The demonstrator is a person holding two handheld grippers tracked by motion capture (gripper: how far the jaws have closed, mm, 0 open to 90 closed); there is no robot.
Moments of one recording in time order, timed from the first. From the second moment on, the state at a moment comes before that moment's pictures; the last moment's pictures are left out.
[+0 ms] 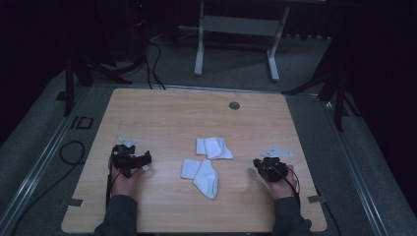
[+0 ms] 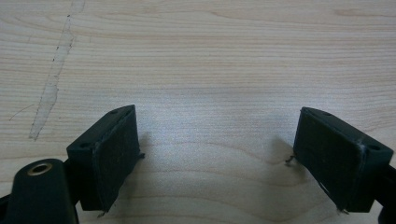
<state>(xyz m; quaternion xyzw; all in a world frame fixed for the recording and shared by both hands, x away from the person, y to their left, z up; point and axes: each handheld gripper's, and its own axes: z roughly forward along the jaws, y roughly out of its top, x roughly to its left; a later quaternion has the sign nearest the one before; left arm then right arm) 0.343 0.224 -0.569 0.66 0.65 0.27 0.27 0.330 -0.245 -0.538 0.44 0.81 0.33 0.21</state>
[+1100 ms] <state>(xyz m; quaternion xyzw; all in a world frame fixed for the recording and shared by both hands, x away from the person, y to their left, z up) 0.329 0.218 -0.565 0.66 0.64 0.27 0.28 0.267 -0.129 -0.536 0.25 0.89 0.35 0.13</state>
